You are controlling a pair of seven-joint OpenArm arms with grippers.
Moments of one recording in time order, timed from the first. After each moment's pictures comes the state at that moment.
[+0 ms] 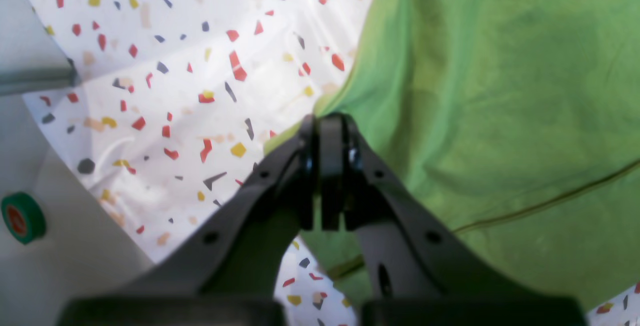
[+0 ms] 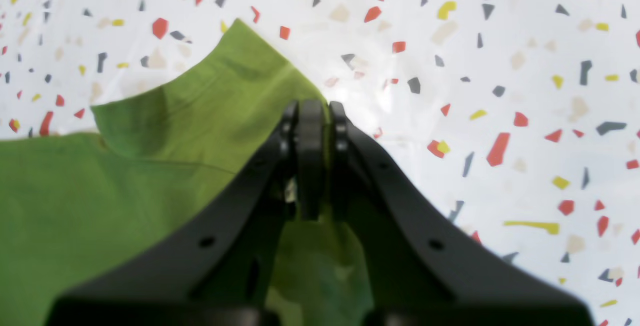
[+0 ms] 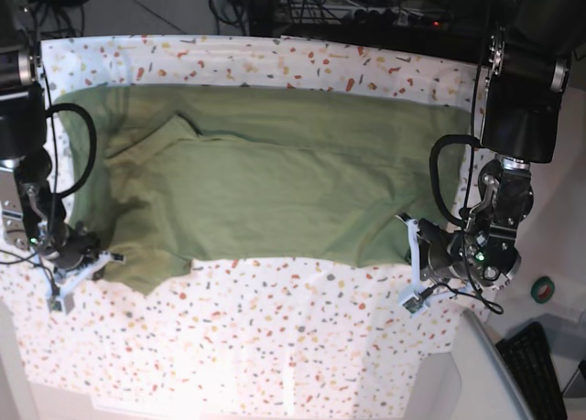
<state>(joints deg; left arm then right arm) -22.7 -21.9 13.6 65.5 -6.1 -34.7 49.2 22.5 20.9 -8.7 45.0 27.7 10.8 -24.3</state>
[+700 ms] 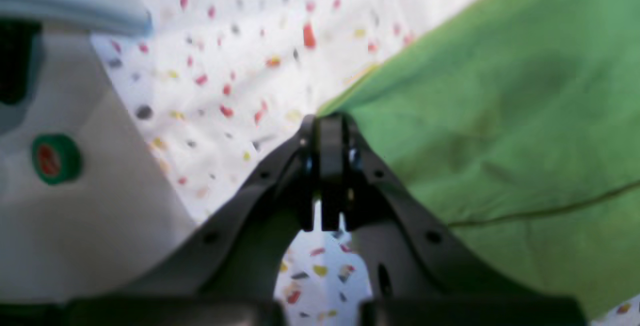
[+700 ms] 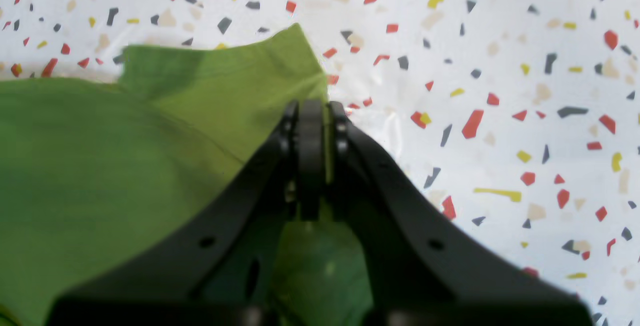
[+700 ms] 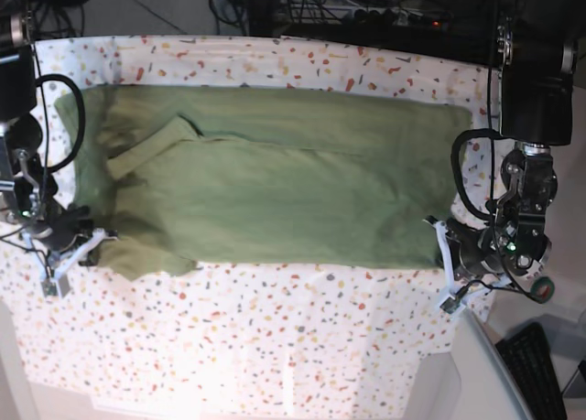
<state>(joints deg) -18.2 -24.0 5.9 70.5 -5.7 -34.5 49.2 14.0 23.9 -8.7 57.4 27.6 10.8 -24.5</state>
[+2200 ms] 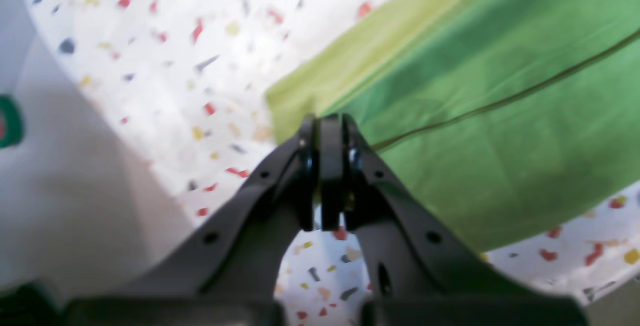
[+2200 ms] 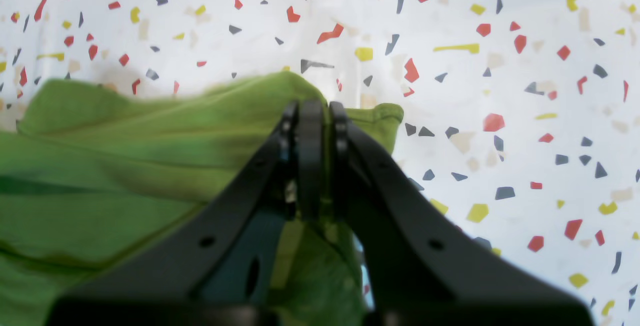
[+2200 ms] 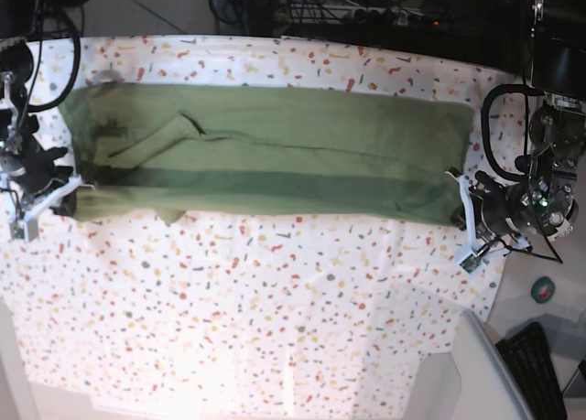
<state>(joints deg) -7.8 -33.7 6.4 81.3 -17.8 -35.2 52.4 -5.4 22.0 7.7 77.6 27.5 10.7 -32.4</state>
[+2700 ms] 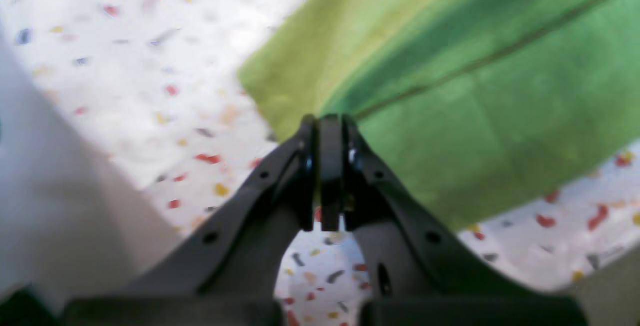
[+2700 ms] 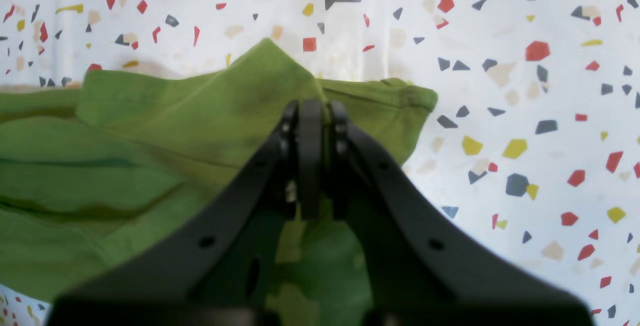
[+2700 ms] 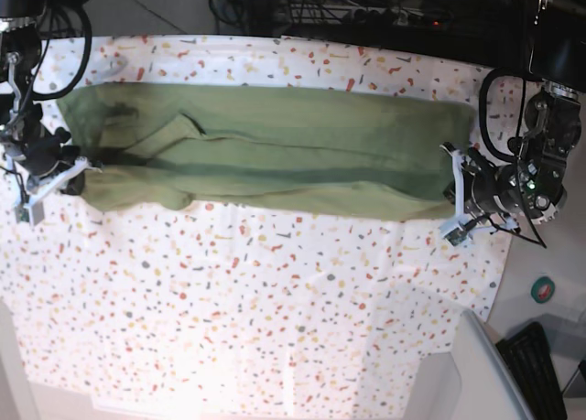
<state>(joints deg) -5.0 -35.2 11.5 81.7 -17.1 -35.2 52.4 -10.0 18.2 12.1 83.8 27.6 10.7 -39.6</state>
